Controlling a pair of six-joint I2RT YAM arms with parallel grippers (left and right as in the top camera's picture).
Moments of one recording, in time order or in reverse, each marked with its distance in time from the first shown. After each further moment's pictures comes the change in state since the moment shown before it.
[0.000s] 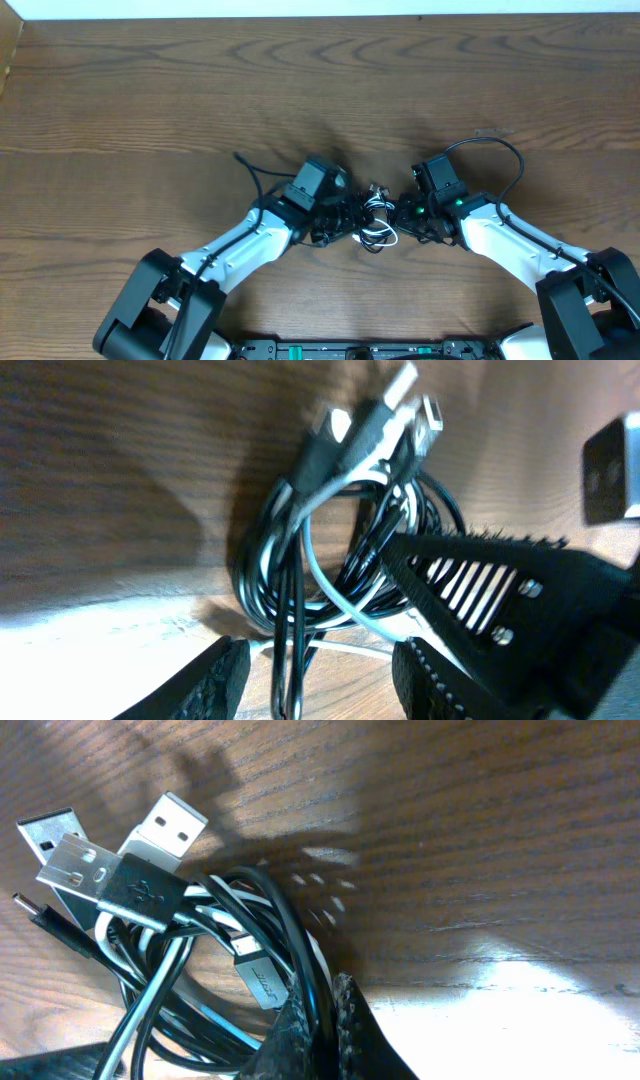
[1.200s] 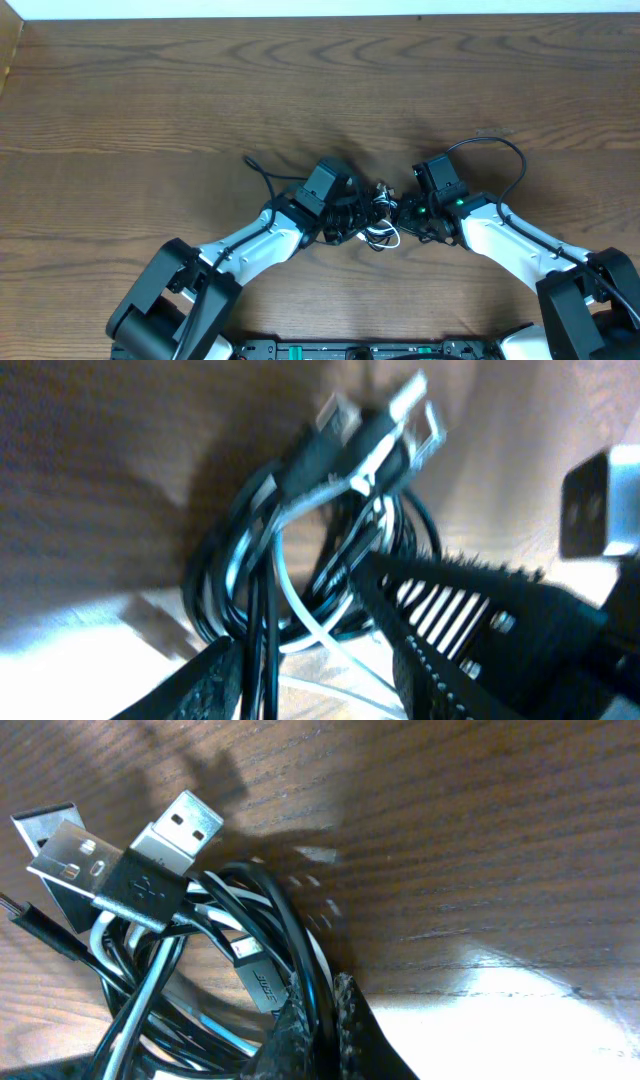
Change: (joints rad) left arm -0.064 0.057 0.000 0.140 -0.029 -0.177; right arm -0.002 0.000 0.000 -0.006 0.031 0.000
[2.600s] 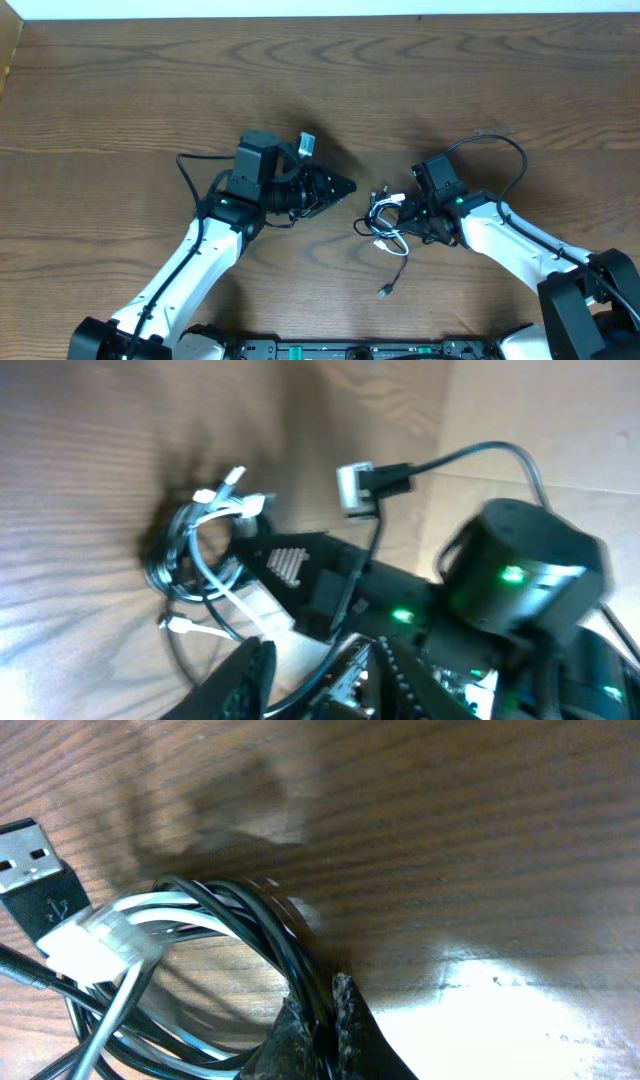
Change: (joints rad) left arm 0.299 -0.303 -0.003 -0.127 0.322 0.182; right arm 0.002 -0.002 0.016 -0.067 0.083 -0.055
